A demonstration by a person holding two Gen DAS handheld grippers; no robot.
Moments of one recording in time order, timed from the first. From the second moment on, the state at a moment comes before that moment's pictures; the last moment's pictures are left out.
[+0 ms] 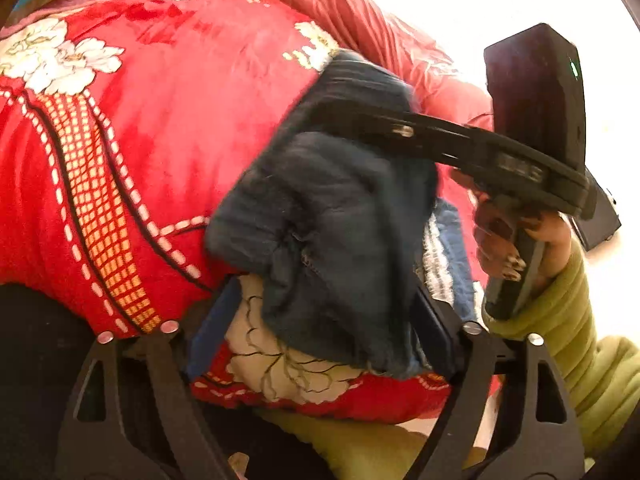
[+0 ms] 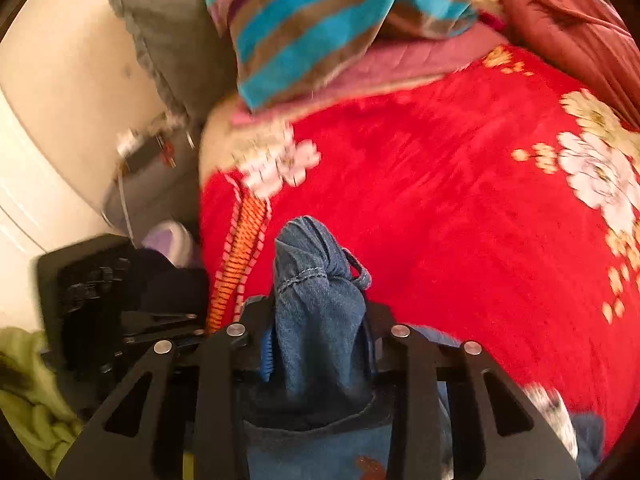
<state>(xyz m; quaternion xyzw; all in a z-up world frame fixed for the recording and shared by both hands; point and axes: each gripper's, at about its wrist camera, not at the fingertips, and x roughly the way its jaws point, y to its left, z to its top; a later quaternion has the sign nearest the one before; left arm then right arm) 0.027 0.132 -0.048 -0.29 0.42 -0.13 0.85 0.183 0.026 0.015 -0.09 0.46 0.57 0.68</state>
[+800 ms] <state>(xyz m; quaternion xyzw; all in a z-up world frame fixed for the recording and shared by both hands) 0.042 -0.065 -0.024 -0.07 0.44 -0.31 0.84 0.175 -0.219 0.005 0.10 0.43 0.40 0.80</state>
